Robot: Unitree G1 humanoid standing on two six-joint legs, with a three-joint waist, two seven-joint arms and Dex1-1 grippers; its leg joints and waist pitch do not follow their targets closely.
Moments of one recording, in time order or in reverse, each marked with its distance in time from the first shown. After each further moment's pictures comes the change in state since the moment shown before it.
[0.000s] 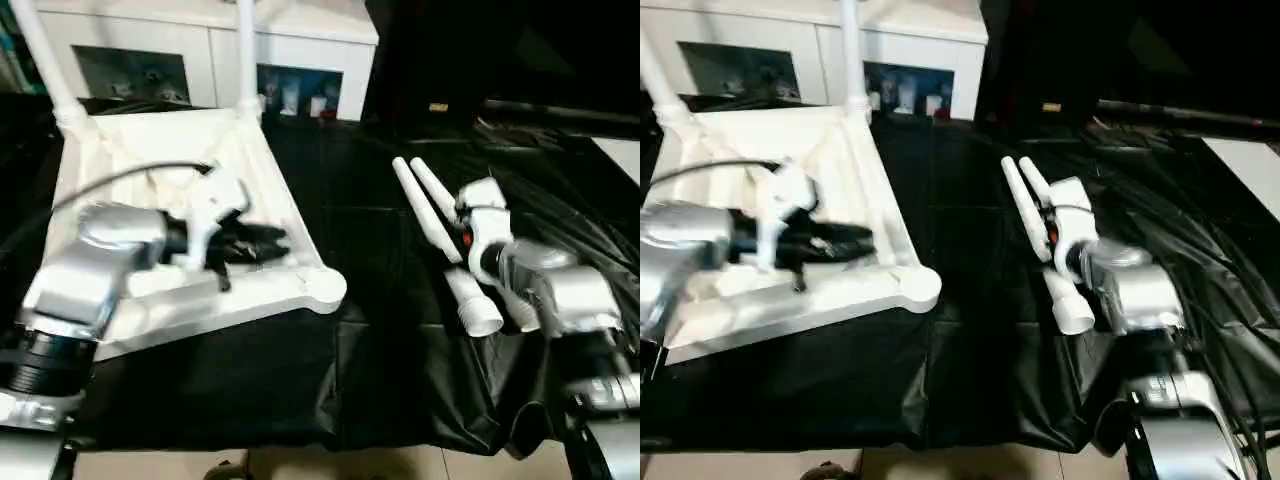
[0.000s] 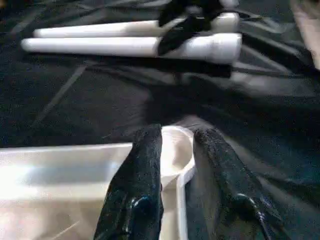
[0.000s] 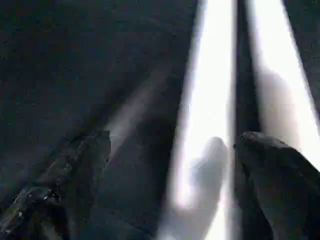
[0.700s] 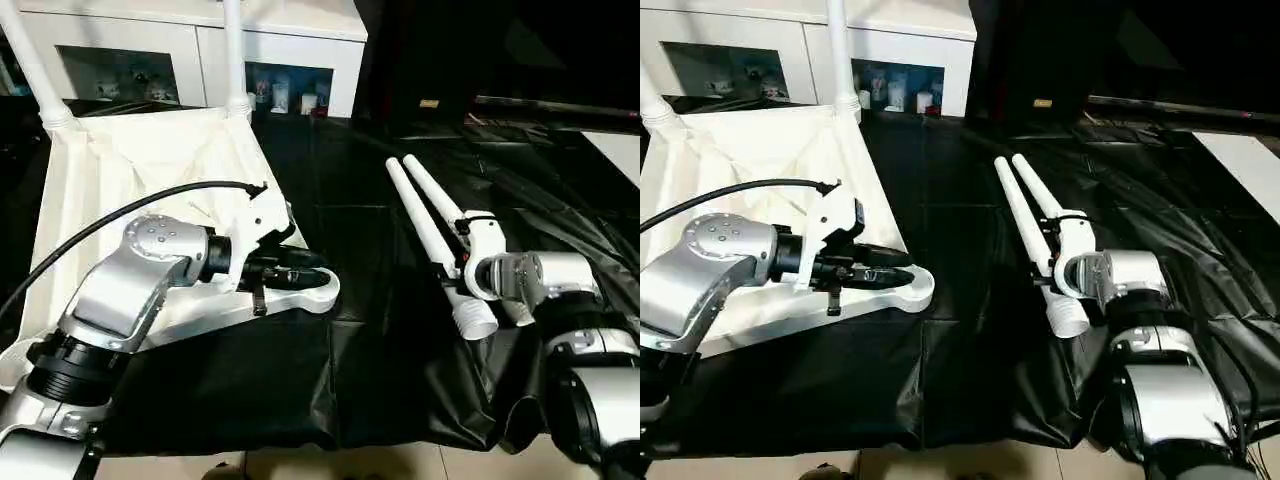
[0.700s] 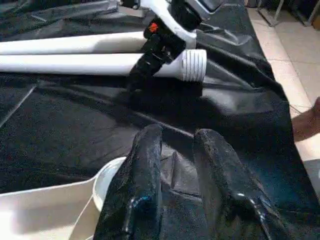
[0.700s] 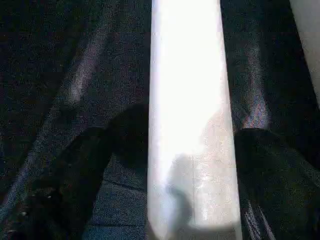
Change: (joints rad) left arm -0.009 -0.038 -0.057 -0.056 -0.038 0.052 0.004; right arm -0.146 0.040 -0.090 0.392 0.048 0.051 -0.010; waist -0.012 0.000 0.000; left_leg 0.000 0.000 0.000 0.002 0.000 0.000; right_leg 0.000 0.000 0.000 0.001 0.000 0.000
